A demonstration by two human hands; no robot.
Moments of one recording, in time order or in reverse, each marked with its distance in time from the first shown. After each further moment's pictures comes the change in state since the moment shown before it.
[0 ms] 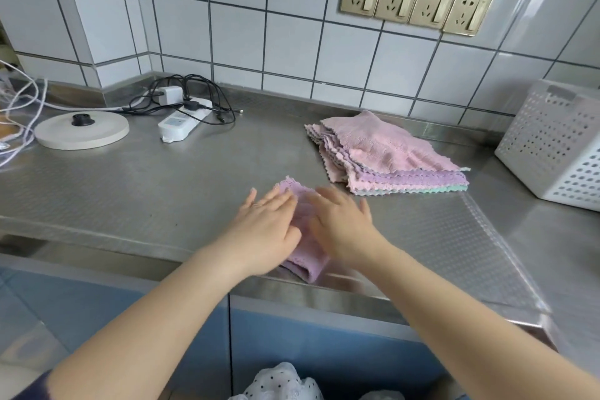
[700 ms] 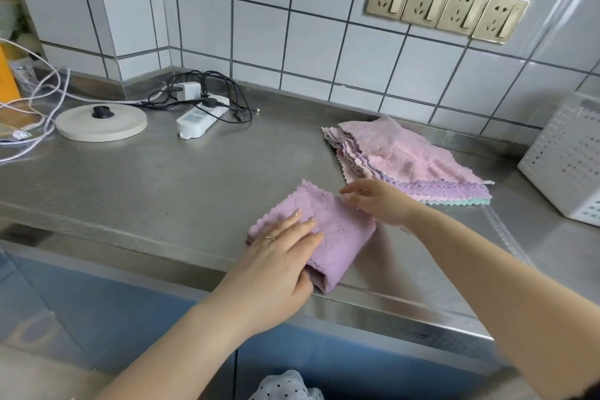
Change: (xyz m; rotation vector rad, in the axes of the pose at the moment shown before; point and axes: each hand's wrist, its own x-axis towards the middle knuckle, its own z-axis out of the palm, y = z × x) left_hand -0.036 -0.007 0.038 -0.017 0.441 0.191; right_hand 0.065 0.060 -0.018 0.338 -0.152 0.103
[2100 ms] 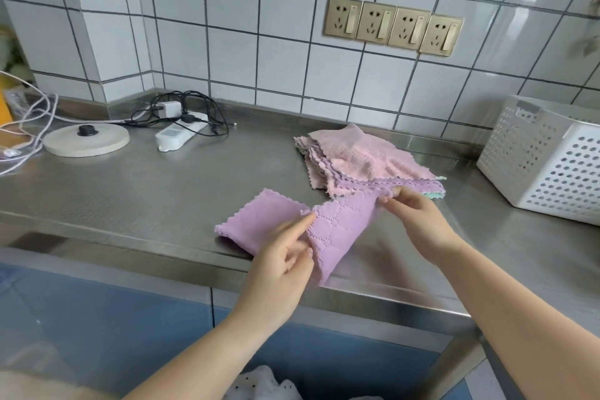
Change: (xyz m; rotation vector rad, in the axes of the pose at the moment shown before) left_hand 0.007 0.097 -0.005 -1.057 0.190 -0.358; right_hand -0.100 0.076 -0.040 0.752 0.316 -0.155
